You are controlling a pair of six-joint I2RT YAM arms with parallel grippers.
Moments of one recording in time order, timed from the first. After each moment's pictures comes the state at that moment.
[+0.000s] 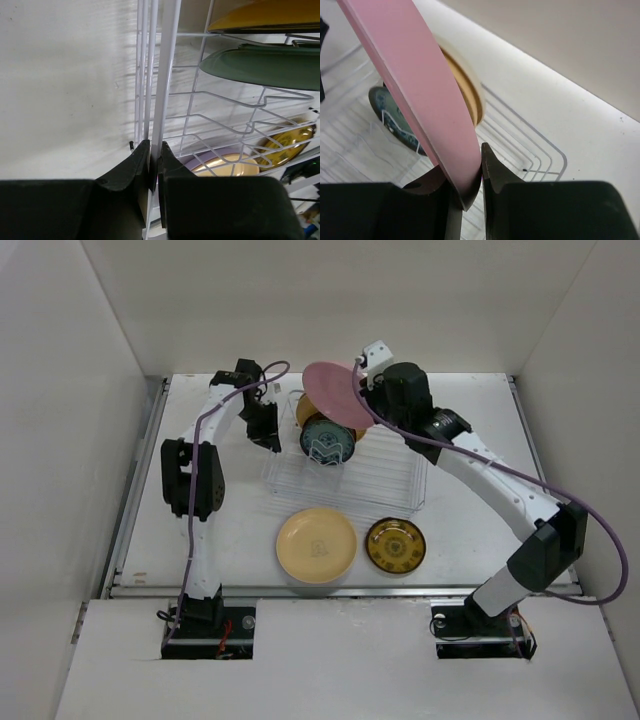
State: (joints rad) left arm -0.19 2.16 1.96 -1.12 0.35 -0.15; right arm 0.61 1.59 1.55 -0.37 0.26 -0.18
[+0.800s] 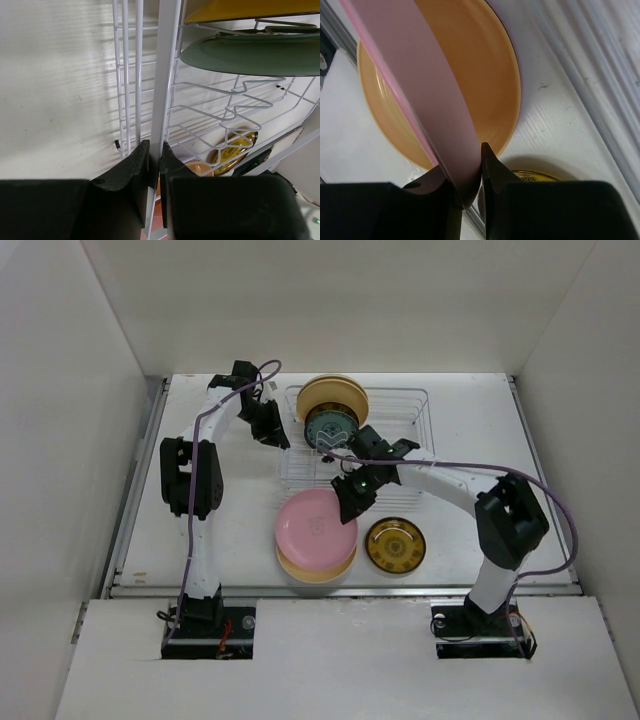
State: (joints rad) left arm -0.16 2.16 1.91 -1.01 0.51 -0.36; right arm 0.68 1.75 1.31 -0.71 -0.50 -0.01
